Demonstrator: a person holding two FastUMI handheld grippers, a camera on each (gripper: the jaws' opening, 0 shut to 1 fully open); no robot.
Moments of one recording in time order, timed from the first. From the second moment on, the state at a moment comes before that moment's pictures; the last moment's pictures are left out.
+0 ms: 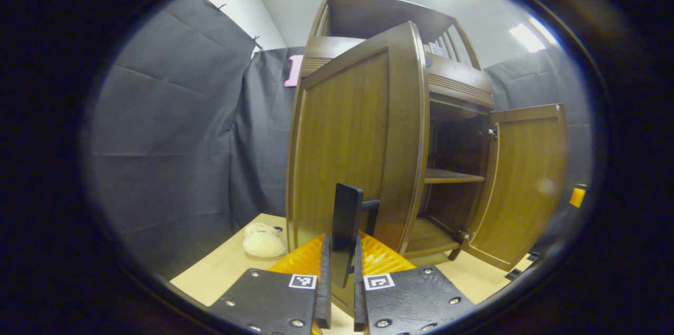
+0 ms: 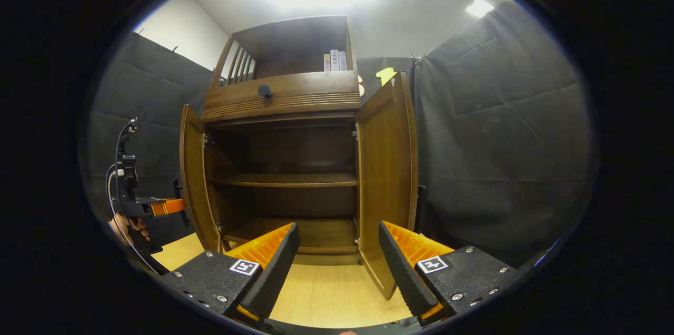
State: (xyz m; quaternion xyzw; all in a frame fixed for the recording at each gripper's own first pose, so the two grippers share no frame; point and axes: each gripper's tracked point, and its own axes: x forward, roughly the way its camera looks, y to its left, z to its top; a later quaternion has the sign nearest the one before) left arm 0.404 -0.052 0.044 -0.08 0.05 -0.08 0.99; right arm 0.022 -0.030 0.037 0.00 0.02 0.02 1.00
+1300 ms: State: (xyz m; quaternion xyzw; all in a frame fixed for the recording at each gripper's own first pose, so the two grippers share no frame) left arm 0.390 0.005 0.042 -0.04 0.05 0.06 1.00; right arm 0.007 -0.001 0.035 0.01 0.01 0.05 1.00
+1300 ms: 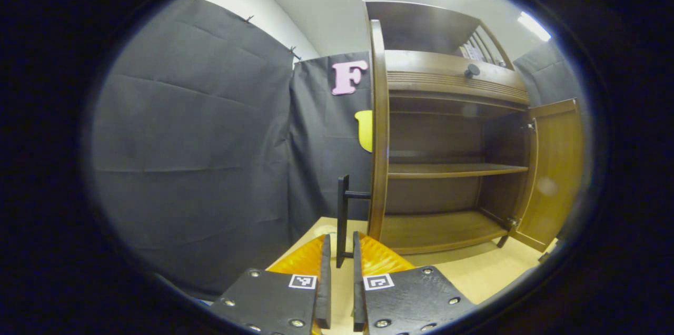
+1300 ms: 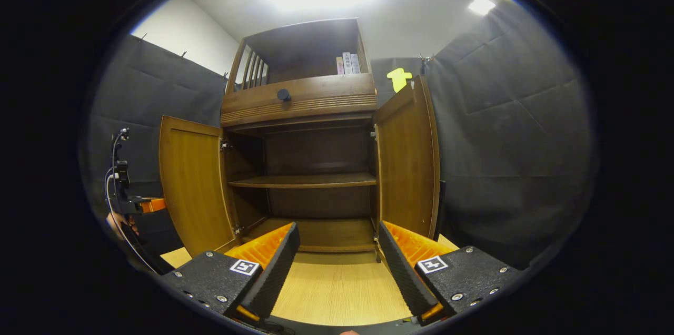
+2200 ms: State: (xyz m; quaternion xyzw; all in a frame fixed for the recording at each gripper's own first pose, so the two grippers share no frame) left arm 0.307 -0.054 0.108 -0.03 0.00 0.00 1.00; right arm -0.024 -0.027 0.051 0.01 -0.01 0.02 1.00
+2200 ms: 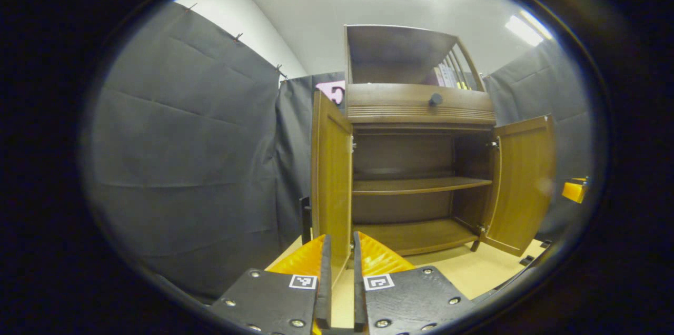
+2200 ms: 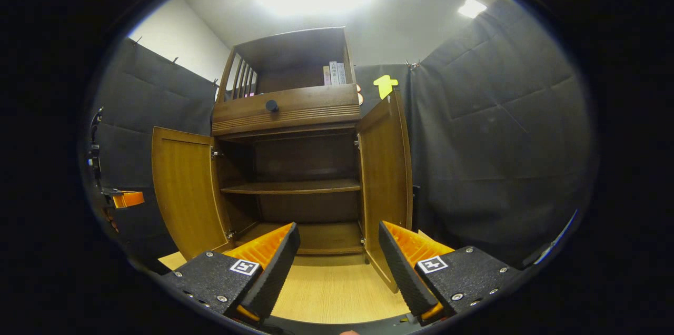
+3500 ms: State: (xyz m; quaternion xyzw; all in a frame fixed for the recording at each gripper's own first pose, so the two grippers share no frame) left arm 0.214 -0.082 0.110 -0.01 0.00 0.02 1.00; right arm -0.042 -0.032 0.034 0.01 -0.01 0.00 1.00
